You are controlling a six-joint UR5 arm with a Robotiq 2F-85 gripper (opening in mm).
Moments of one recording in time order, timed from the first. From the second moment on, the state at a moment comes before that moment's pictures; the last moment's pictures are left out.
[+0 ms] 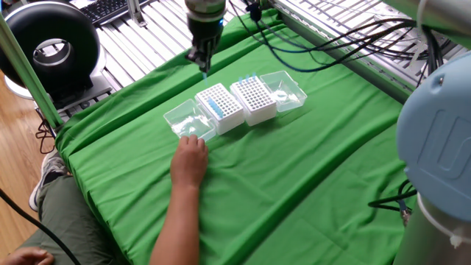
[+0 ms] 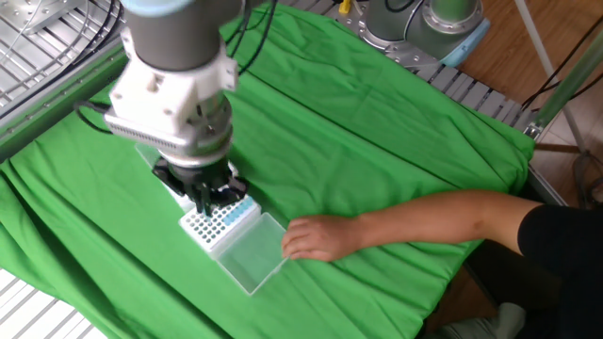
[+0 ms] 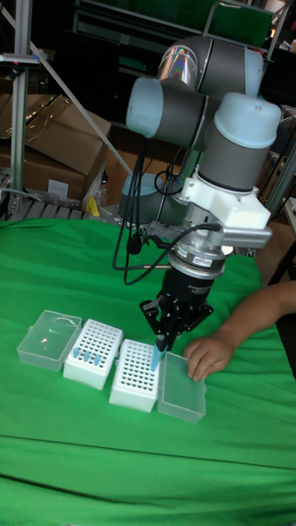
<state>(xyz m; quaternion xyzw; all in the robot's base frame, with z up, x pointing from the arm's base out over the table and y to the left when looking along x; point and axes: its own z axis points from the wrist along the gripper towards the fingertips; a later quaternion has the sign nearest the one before) 0.642 0.065 0.143 -0.17 0.98 -0.01 0.06</state>
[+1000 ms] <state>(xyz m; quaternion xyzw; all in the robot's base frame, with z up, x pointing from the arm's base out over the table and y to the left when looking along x) 0.646 0.064 0.115 -0.17 0.98 0.00 0.08</state>
